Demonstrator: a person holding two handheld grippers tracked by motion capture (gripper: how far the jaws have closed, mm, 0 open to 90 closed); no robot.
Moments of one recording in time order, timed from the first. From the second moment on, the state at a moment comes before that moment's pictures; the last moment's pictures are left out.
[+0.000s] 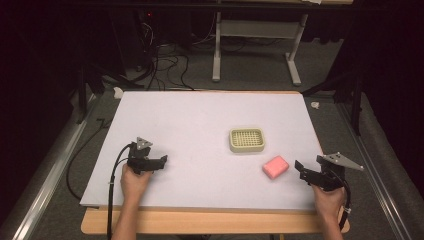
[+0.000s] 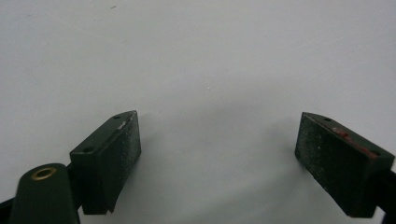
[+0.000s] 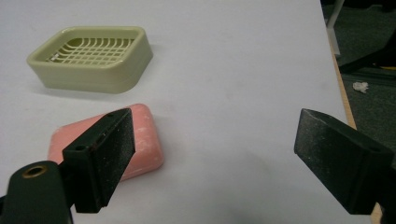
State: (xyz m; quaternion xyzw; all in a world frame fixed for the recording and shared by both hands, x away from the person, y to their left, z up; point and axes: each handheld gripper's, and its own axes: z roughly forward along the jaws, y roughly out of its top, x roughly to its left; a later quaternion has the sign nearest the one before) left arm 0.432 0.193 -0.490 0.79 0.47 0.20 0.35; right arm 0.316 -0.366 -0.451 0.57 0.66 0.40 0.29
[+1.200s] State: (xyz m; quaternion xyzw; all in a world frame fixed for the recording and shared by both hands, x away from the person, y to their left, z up) left arm 0.433 0.194 -0.490 0.79 0.47 0.20 0.35; right arm 0.313 -0.310 -0.455 0.51 0.72 0.40 0.26
